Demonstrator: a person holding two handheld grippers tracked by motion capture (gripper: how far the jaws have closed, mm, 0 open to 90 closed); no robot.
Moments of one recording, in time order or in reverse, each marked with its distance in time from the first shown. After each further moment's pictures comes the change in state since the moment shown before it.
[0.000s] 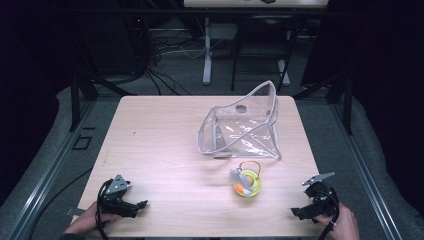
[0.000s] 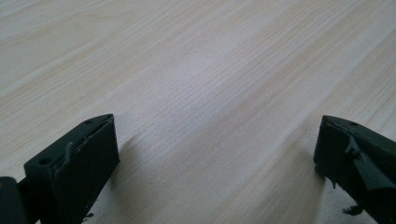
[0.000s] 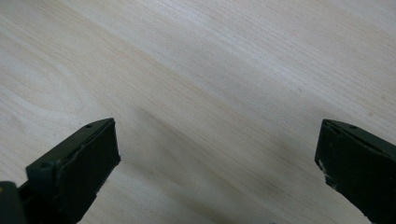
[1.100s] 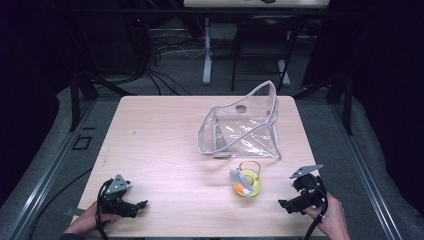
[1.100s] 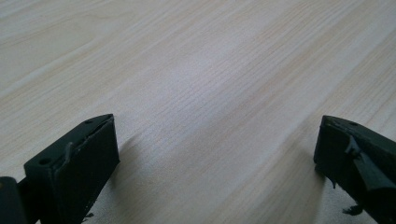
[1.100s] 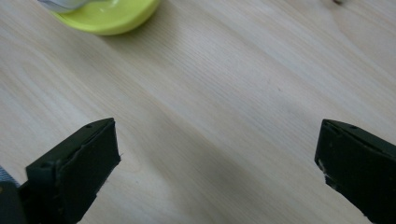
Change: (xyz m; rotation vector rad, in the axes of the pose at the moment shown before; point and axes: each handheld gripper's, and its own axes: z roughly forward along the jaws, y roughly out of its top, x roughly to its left) left arm 0.000 0.000 0.000 -0.001 -0.001 -0.004; right arm 0.031 0.038 -0.014 -0.110 0.004 -0.122
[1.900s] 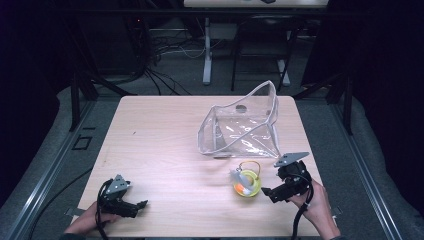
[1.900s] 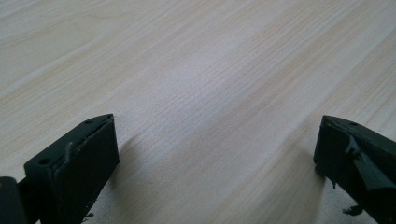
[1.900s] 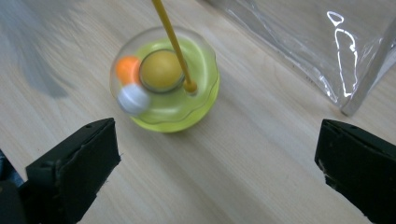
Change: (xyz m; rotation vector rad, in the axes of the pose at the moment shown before) left arm 0.000 0.000 0.000 0.000 0.000 0.000; right arm 0.027 0.055 -0.015 -0.122 0.029 -0.116
